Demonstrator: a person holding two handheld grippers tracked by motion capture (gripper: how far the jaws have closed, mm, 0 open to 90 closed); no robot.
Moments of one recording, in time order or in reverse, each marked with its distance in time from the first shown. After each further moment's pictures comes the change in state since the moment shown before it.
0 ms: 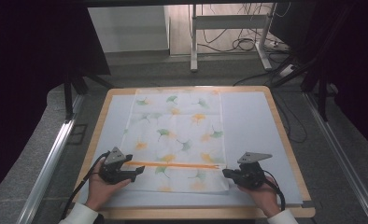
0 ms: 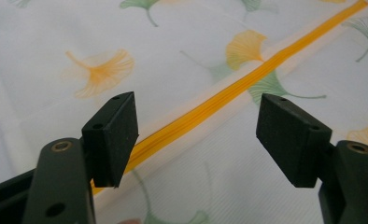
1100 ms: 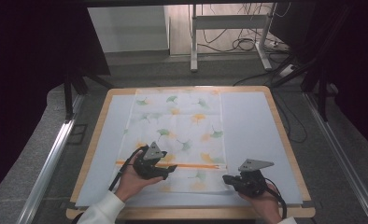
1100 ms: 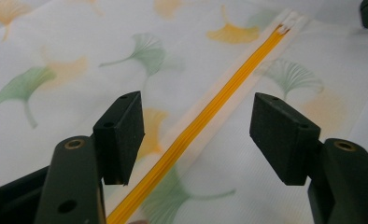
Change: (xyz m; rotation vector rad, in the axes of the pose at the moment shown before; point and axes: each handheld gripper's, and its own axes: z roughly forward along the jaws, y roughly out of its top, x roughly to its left) left arm -0.067 0.065 0.050 0.021 -0.129 0.181; right arm 0.015 -0.013 -0.007 -0.010 -0.002 -0.010
